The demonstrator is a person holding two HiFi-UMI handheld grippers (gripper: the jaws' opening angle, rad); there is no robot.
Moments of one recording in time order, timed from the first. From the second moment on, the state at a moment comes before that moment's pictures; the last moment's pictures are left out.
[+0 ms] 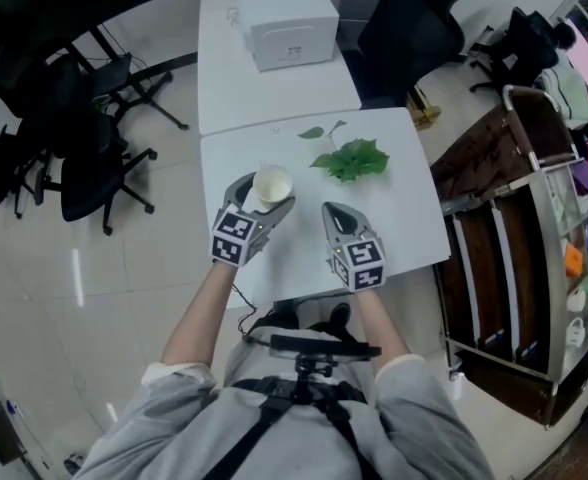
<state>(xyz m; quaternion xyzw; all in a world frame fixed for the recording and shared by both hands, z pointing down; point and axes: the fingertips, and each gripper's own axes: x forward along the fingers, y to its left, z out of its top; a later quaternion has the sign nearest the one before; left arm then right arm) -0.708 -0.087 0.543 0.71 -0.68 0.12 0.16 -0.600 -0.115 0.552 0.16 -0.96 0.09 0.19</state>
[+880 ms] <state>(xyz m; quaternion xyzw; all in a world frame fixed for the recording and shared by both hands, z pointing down) -0.469 -0.127 0.490 0.87 -0.46 0.13 0.11 -0.330 -0.146 0.510 0.43 -0.88 0.14 0.13</state>
